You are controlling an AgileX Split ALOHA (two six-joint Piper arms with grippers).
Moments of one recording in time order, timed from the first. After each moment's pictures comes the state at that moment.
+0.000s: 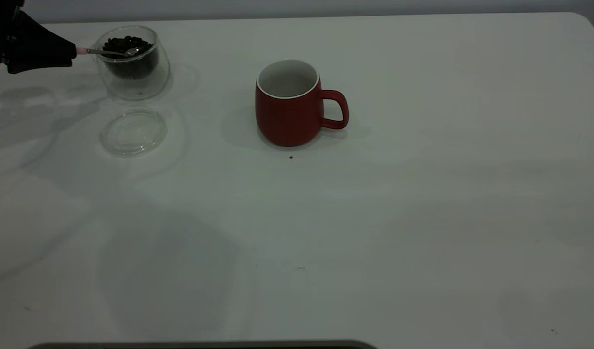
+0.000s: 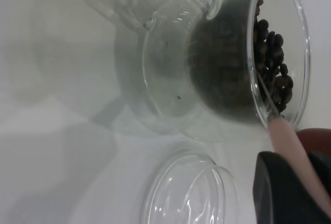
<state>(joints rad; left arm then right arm) 0.37 2.49 -1.57 -1.27 0.85 1.04 0.02 0.03 -0.47 -0.02 1.12 0.03</state>
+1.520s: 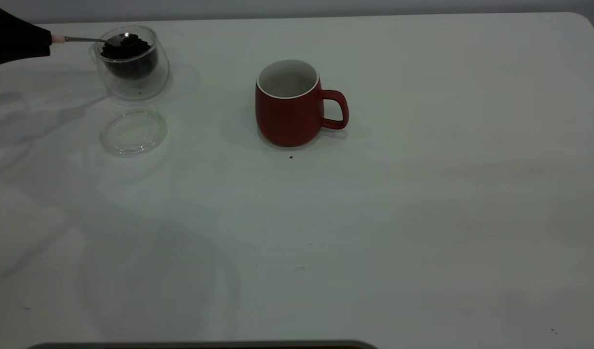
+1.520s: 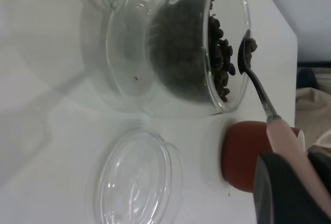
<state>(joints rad) 0.44 2.49 -1.57 -1.30 1.03 0.98 0.02 0.03 -0.47 -0.02 1.12 0.03</state>
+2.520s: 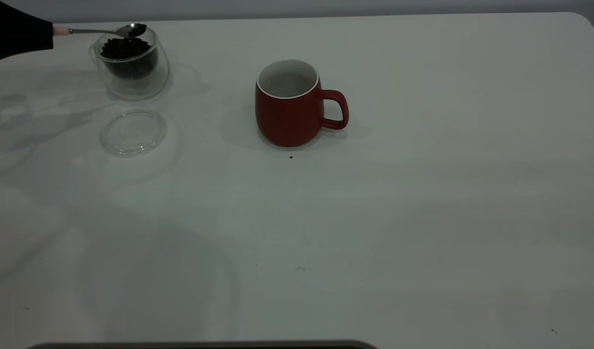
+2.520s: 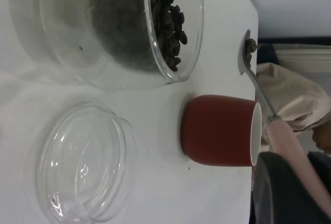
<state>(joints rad) 0.44 2.49 -1.57 -1.30 1.15 0.96 0.02 0.03 -0.47 -0.02 1.12 0.03</state>
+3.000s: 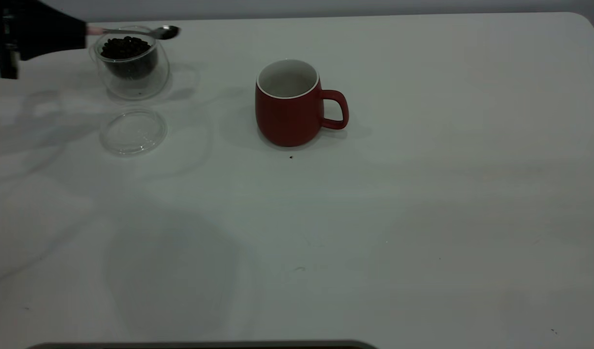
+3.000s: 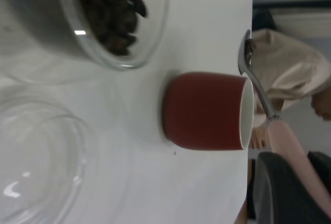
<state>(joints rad) 0.33 2.49 -1.57 -1.30 1.15 0.96 0.02 0.03 -0.47 -0.02 1.12 0.03</state>
